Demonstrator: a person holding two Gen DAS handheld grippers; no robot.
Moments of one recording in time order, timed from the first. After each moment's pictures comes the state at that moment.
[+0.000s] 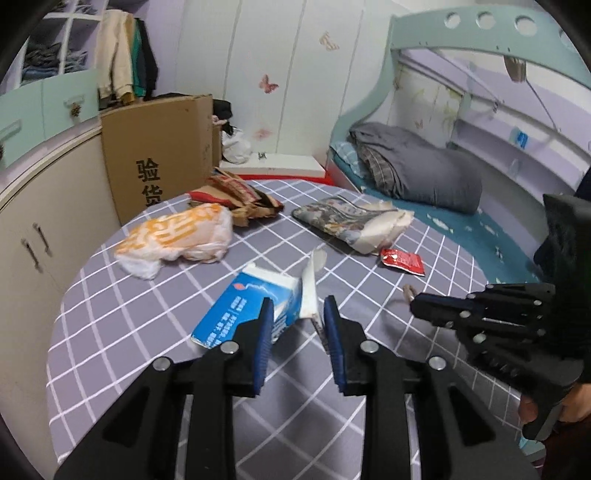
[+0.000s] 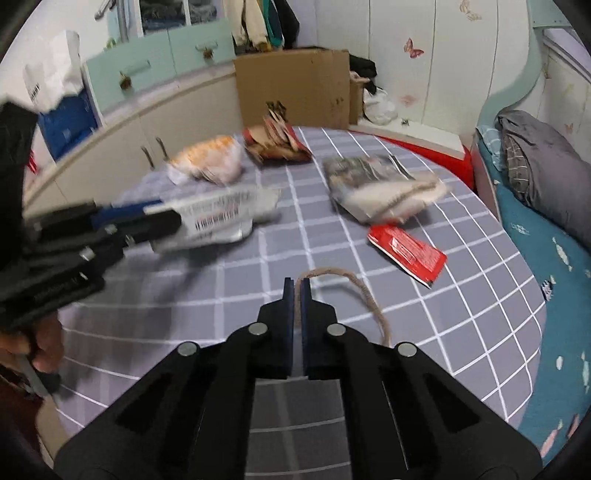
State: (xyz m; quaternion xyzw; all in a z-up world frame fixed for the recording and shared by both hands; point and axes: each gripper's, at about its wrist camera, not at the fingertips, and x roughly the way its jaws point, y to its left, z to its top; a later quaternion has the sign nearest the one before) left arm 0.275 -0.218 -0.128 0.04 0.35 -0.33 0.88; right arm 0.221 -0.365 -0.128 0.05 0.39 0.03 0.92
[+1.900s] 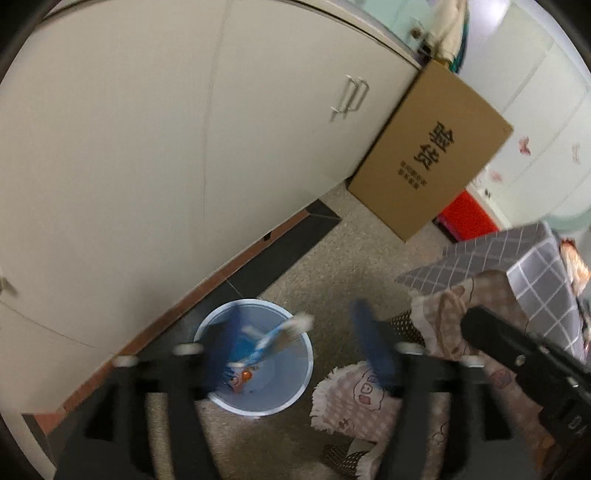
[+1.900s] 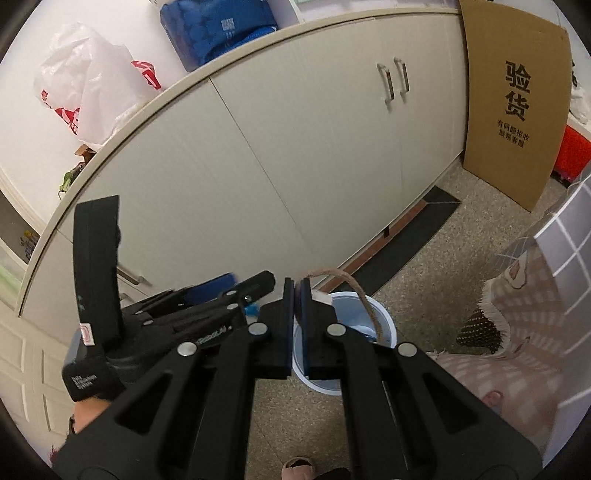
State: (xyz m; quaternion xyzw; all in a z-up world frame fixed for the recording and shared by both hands) left arm 0.319 0.275 -0.285 -0.19 0.45 0.02 0.87; right arm 0.359 0.103 -0.231 0.06 0.46 0.29 0.84
